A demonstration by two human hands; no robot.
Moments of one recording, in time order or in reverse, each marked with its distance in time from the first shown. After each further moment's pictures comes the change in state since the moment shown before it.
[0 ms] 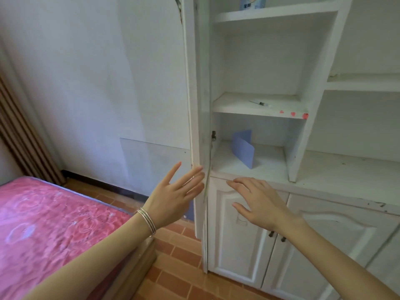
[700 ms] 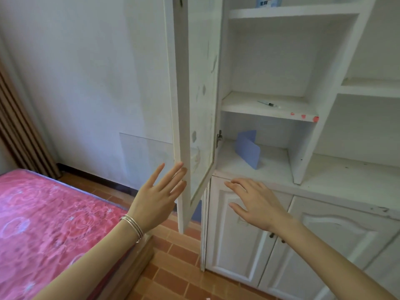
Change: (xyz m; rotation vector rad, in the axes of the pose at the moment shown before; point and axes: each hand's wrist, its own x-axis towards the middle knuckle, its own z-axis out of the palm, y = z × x) left_hand -0.048 -0.025 0.019 -0.078 0.032 -0.188; right_hand 0.027 -0.024 0.011 -0.009 -0.029 -0.006
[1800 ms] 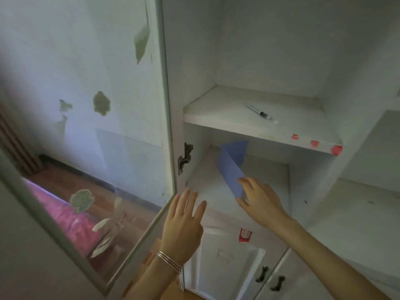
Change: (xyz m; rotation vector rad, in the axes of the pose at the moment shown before) left_hand 0.199 0.121 0.185 -0.393 -0.236 -0.428; right_hand 0.137 0.257 0.088 0.042 0.034 0.129
